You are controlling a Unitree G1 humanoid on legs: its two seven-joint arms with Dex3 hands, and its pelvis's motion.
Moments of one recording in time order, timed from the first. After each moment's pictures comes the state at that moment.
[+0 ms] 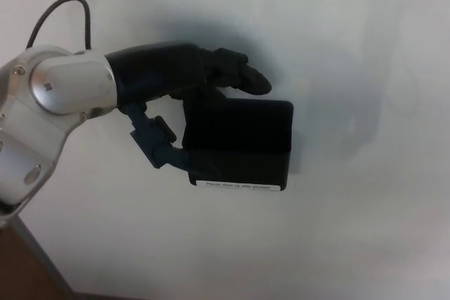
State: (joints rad) left_arm -0.75 0.74 -0.43 -0.32 -0.02 0.59 -0.74; right_arm 0.04 -0.06 -0.05 1.13 -0.10 -0.75 0.02
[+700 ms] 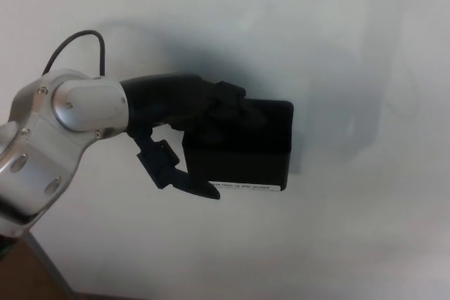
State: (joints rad) left_arm -0.72 0.72 -0.50 -0.25 0.02 0.58 -0.77; right_arm 0.02 -0.06 -0.05 1.13 -0.10 -0.76 0.02
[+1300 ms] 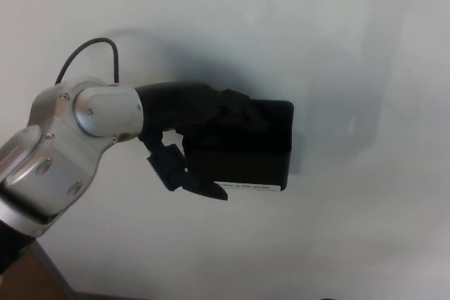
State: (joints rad) left_arm -0.74 0.66 -0.55 -0.20 0.10 0.56 -0.77; right_arm 0.02 -0.06 -0.04 1.13 -0.10 -0.76 0.02
